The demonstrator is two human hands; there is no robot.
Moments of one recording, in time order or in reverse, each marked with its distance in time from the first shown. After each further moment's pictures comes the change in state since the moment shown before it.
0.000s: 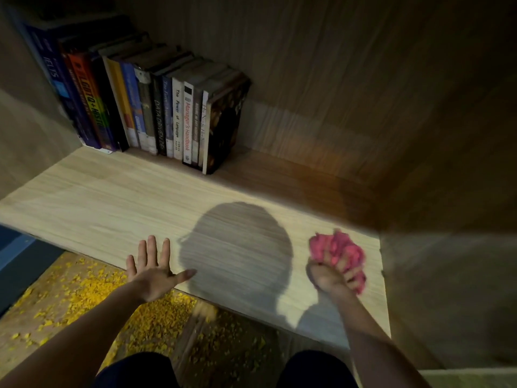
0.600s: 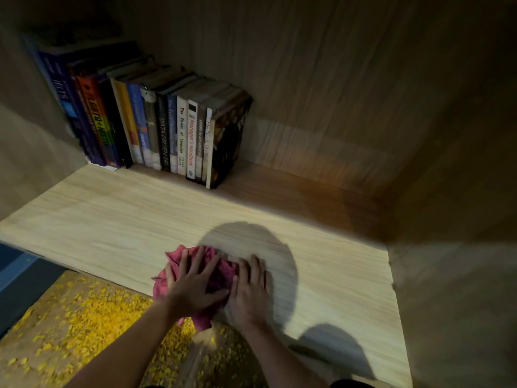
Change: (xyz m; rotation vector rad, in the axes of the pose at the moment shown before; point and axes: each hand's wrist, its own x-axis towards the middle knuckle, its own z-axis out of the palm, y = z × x) left_hand 0.005 0.050 0.005 0.101 0.072 0.268; right_hand -0.083 -0.131 0.086 0.076 0.329 -0.515
